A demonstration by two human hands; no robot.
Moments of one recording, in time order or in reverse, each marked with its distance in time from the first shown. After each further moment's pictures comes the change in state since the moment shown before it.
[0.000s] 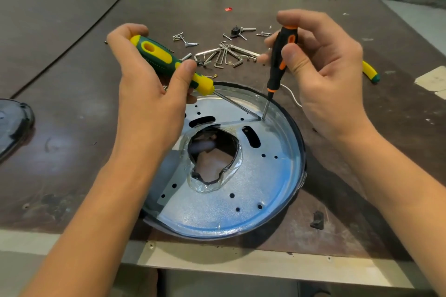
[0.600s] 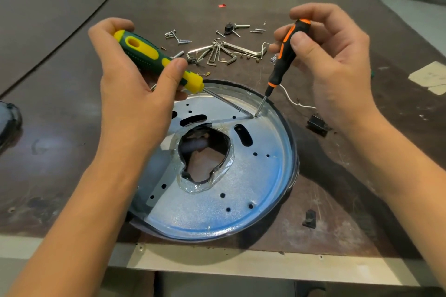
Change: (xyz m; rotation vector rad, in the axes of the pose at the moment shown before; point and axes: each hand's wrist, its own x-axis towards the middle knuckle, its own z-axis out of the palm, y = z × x) left_hand 0.001 0.001 -0.001 -0.015 0.007 -0.027; right_hand 0.008 0.008 -0.023 0.059 0.035 0.076
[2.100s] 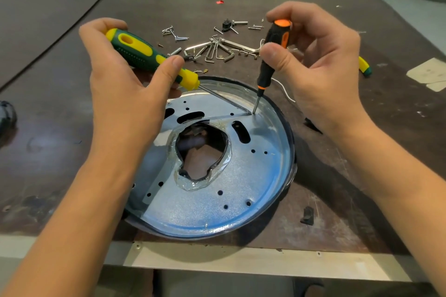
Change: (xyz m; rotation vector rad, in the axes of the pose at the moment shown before) left_hand 0.000 0.001 -0.001 -0.001 0.038 -0.041; right_hand -0.008 -0.010 0.016 -0.133 -0.041 -0.115
